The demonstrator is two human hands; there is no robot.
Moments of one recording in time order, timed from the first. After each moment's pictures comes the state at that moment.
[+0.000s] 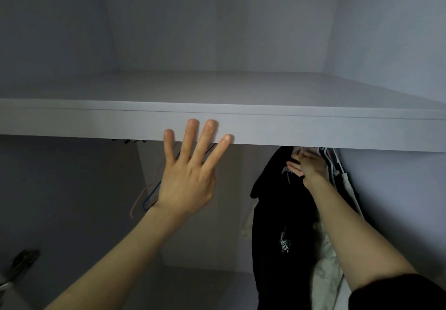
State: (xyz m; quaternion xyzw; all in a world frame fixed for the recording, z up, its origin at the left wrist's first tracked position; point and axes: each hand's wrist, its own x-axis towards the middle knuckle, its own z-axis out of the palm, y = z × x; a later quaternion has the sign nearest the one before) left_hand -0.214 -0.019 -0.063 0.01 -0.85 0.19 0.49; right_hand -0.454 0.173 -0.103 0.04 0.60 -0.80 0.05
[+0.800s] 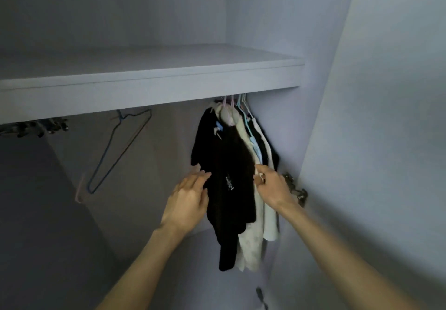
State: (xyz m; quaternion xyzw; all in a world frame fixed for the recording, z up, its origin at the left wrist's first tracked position) left_hand -0.162 0.051 -0.148 -0.09 -0.96 -0.19 0.19; right_hand -0.226 0.257 -0.151 -0.05 0.93 -0.35 -0.07
